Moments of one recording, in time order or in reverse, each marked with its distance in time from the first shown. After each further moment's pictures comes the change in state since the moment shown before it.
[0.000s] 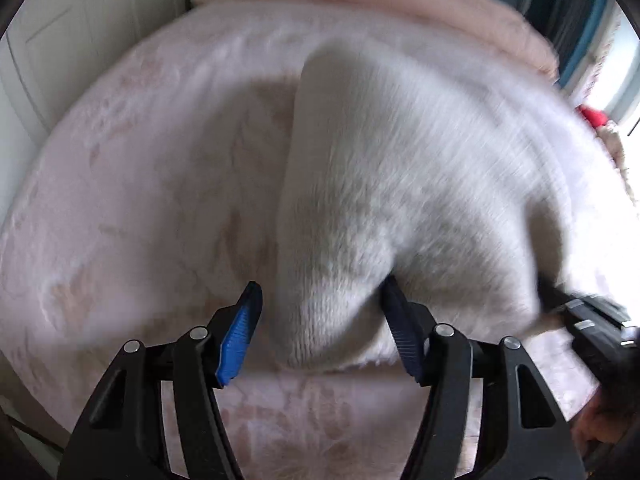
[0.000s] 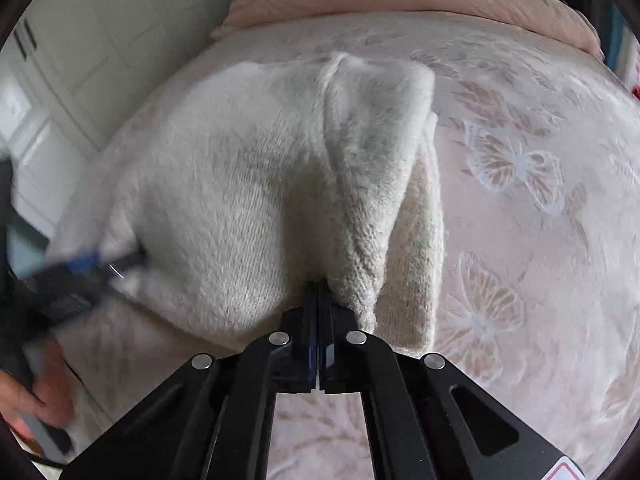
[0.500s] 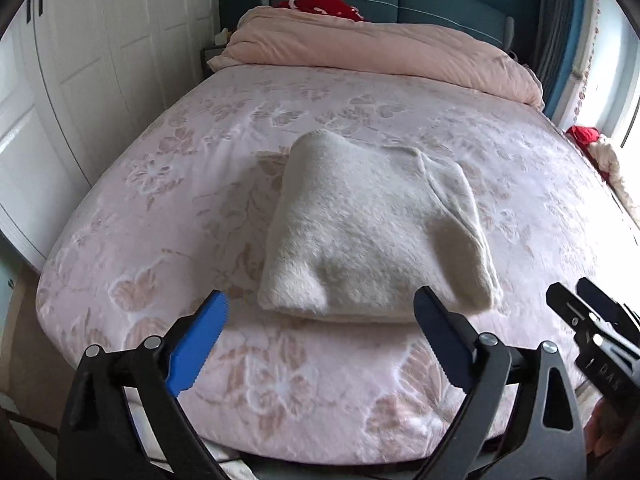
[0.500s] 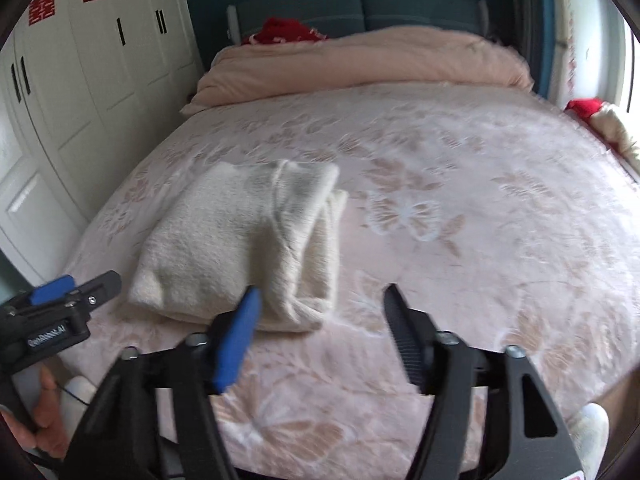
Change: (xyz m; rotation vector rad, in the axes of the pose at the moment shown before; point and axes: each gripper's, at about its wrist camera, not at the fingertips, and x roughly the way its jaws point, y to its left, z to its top) left arm -0.120 -0.045 -0.030 0.050 -0.212 0.061; right arm -0.129 -0.008 -0.041 0.051 -0.263 -0.183
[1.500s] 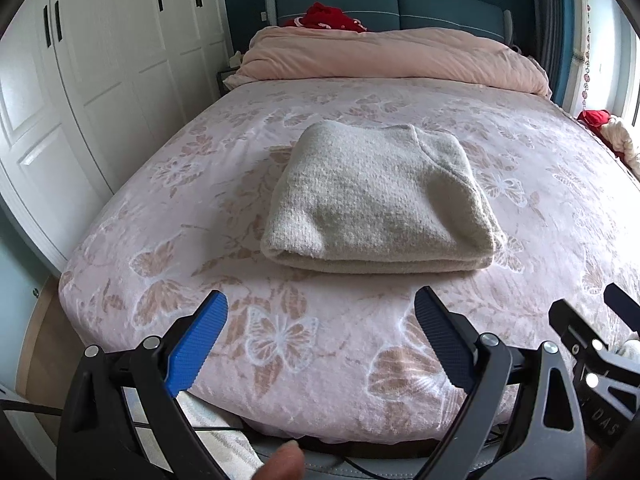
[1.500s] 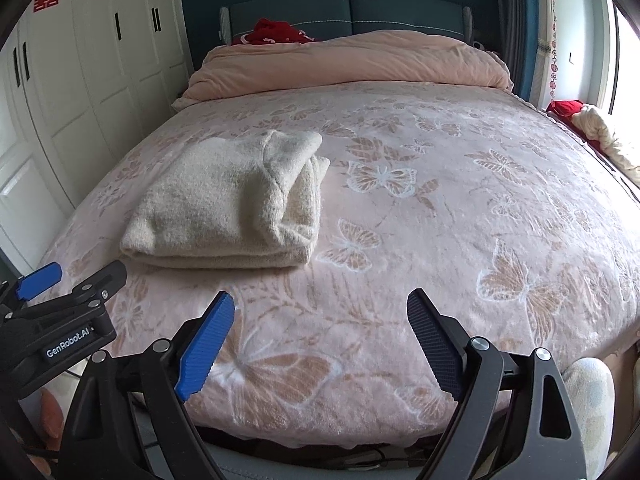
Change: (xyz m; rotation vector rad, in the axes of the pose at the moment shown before) left arm -0.014 -0.029 -0.062 0.040 -0.082 0.103; right arm -0.007 0.006 -0.059 0.003 -0.010 -0.062
